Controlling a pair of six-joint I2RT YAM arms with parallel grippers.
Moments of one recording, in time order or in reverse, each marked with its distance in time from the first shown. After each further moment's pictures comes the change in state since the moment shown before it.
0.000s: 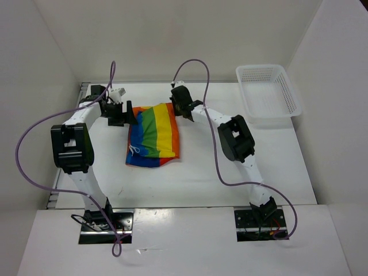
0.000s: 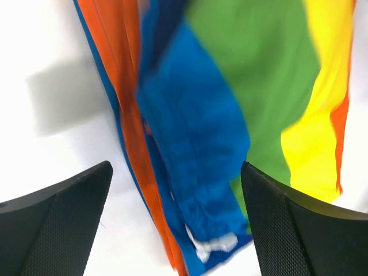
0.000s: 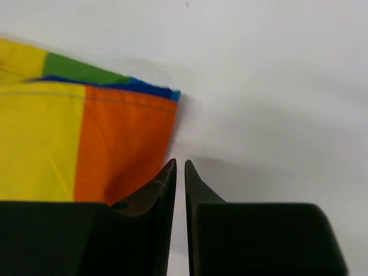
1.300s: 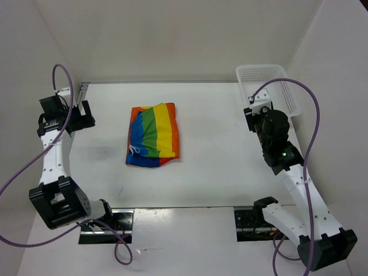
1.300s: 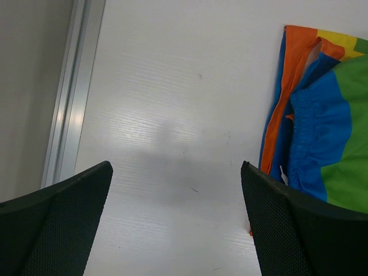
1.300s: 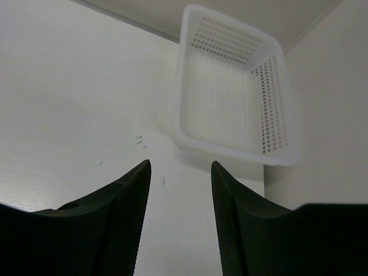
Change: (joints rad) left arm 0.295 -0.577 -0.256 0.089 -0.340 0.002; right arm -0.319 -1.503 -1.033 -0.051 0.045 -0.545
